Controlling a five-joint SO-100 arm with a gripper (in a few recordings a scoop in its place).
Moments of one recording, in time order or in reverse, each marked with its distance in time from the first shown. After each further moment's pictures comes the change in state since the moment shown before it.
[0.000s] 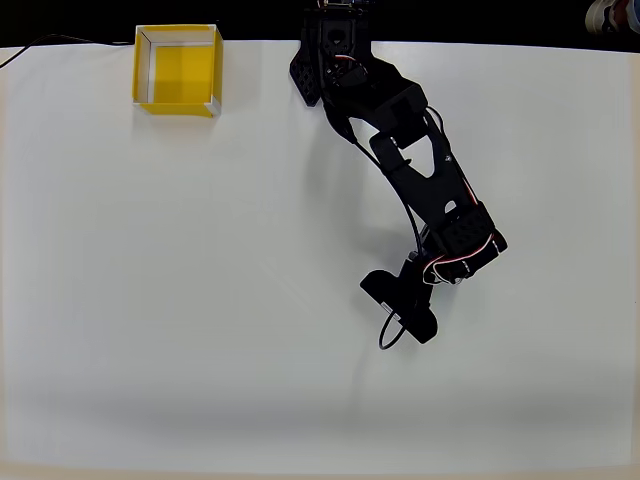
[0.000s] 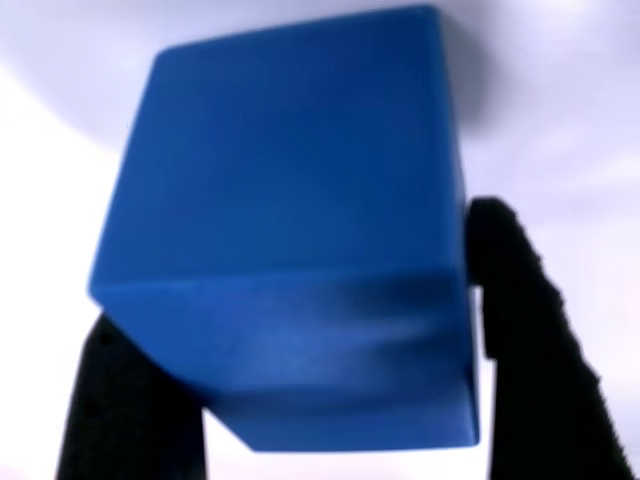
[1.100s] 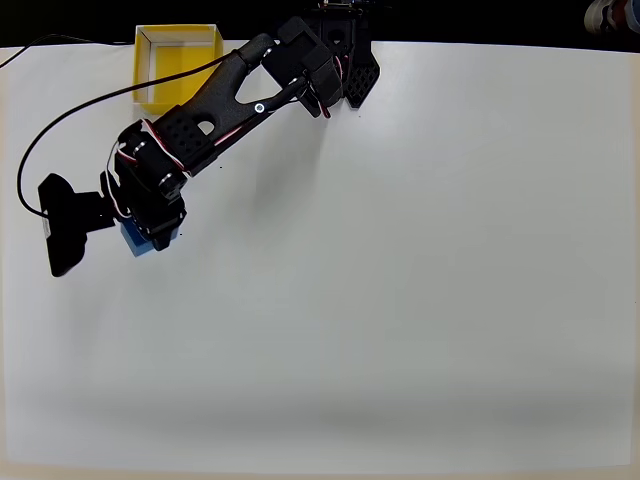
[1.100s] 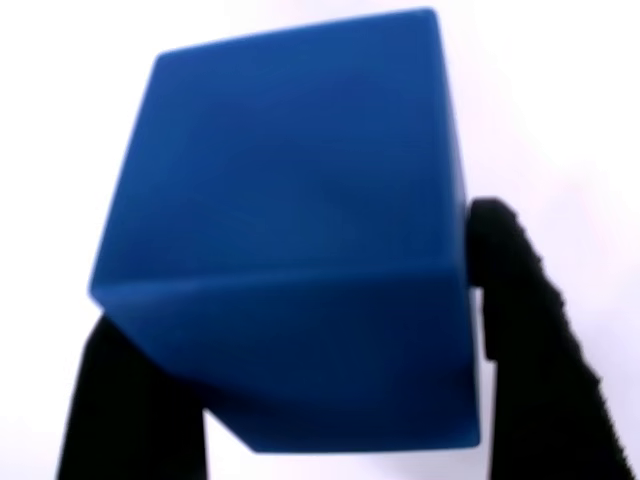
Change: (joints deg) arm 85.6 24.0 0.0 -6.5 -49.0
